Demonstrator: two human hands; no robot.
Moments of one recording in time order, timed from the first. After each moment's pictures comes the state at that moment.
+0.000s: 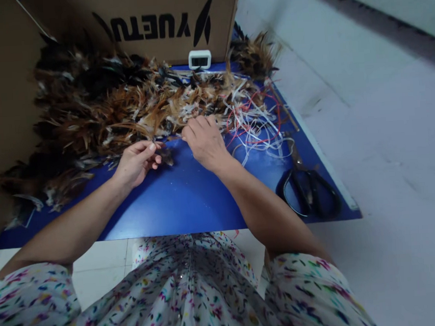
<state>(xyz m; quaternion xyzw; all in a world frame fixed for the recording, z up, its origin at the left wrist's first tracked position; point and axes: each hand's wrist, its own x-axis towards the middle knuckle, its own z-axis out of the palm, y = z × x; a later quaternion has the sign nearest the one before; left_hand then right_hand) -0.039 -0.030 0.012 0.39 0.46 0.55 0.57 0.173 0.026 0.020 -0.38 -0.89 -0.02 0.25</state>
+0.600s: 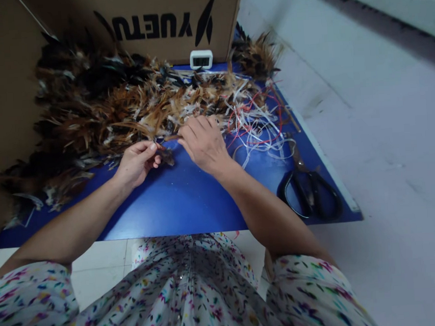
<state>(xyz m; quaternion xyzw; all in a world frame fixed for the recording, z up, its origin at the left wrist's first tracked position) -0.039 -0.029 0.010 0.39 0.45 0.56 0.58 0.169 0.013 0.030 -0.37 -0.88 -0.03 0.29</state>
